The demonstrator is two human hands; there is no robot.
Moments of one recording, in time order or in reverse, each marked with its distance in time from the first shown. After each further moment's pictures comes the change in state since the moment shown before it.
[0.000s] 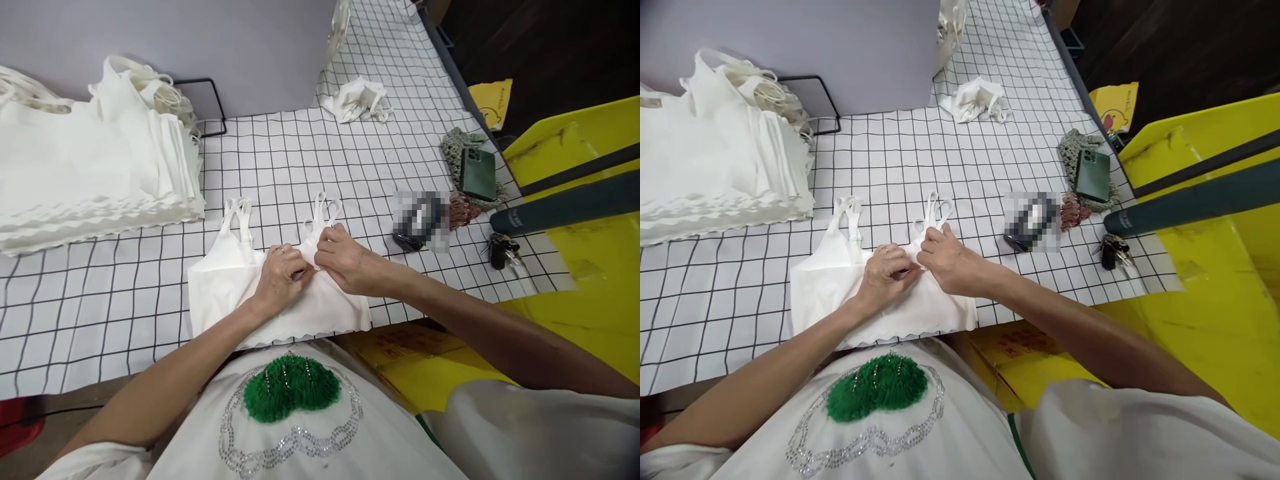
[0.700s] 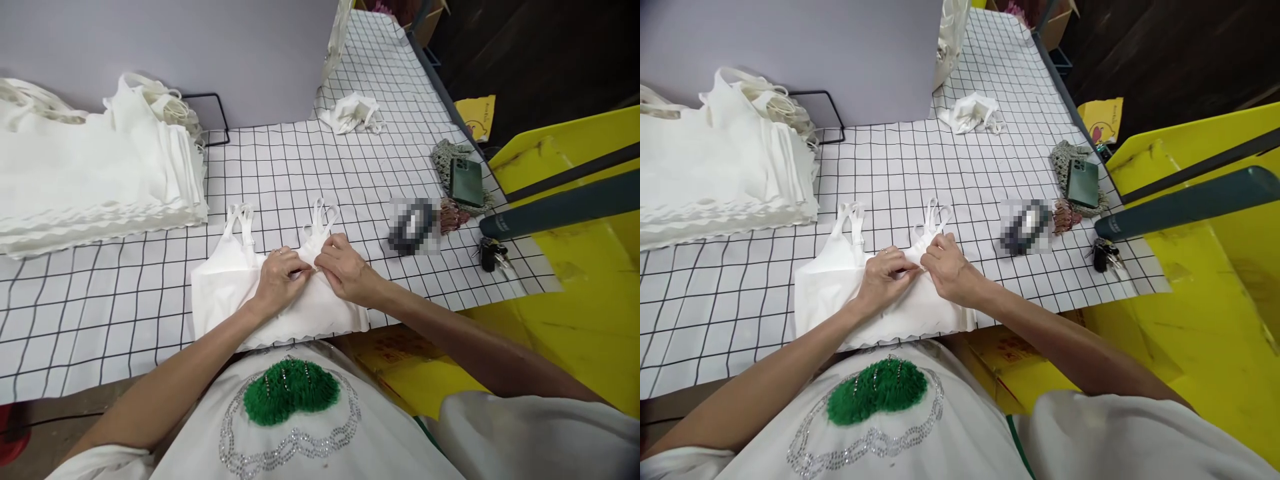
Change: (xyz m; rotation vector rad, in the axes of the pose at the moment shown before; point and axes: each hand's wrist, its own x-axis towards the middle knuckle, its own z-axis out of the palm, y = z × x) left_hand 0.000 -0.002 -0.004 -0.106 0.054 -0.021; right_hand -0.007 -0.010 0.023 0.158 0.303 0.121
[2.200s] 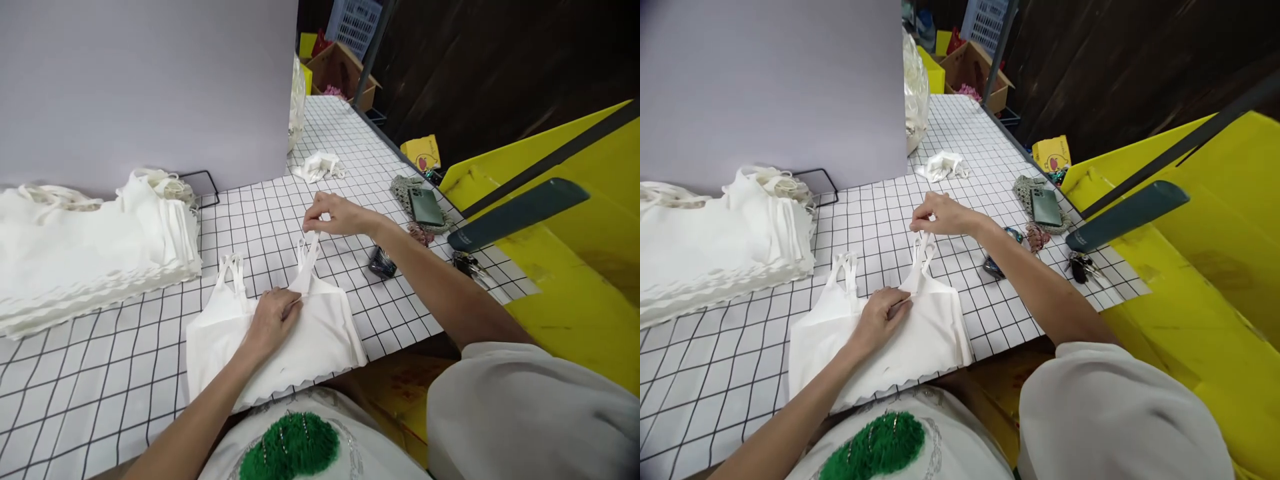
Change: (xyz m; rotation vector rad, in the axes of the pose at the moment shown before) left_hand 0.003 -0.005 -0.005 0.109 -0.183 -0.004; right_hand 0.100 0.064 -0.111 0.110 -0.187 0.250
